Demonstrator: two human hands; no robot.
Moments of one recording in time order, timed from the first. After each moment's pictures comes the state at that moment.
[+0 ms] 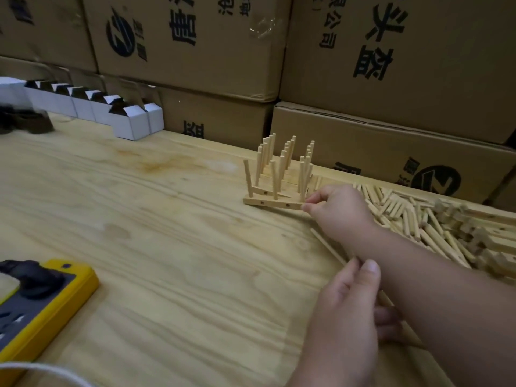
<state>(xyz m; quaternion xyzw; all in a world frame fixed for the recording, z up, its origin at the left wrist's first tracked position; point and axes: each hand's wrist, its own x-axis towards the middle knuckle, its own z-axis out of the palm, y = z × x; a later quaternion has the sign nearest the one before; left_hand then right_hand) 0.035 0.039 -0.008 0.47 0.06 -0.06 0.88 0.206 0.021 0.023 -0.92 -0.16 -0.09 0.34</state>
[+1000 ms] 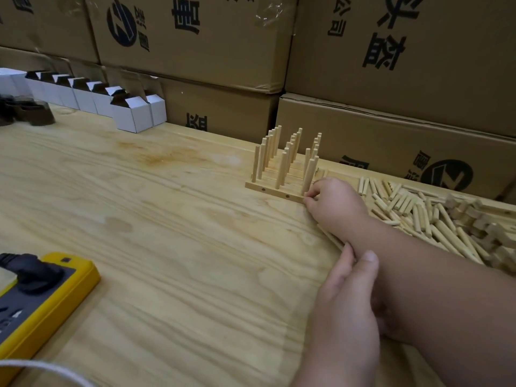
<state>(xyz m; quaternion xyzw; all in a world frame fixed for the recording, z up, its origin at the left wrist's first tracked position) 0.039 0.039 -0.014 0.40 0.14 -0.03 0.91 0.229 0.041 0.009 -0.96 -0.19 -0.13 0.17</state>
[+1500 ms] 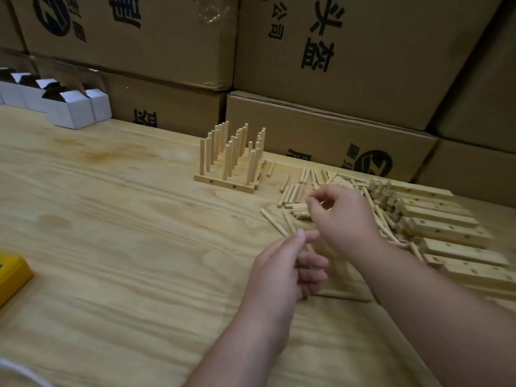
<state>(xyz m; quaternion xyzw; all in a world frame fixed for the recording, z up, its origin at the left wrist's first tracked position) 0.028 0.038 -0.003 0.46 0.07 -0.01 0.88 0.146 -0.070 0.028 -0.92 -0.14 -0.20 0.32</state>
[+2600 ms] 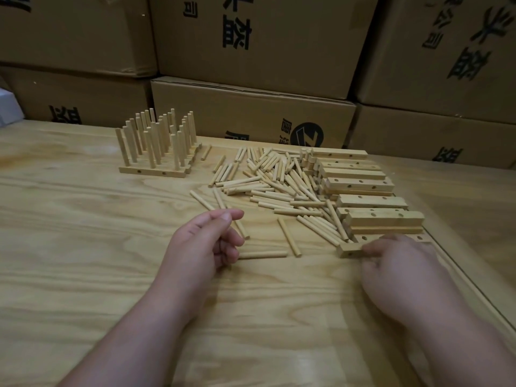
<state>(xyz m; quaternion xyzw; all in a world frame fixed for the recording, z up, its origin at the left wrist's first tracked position) 0.016 0.026 0.000 0.58 0.04 0.06 0.81 0.002 -0.230 0.026 -0.99 0.14 -0.05 0.07</state>
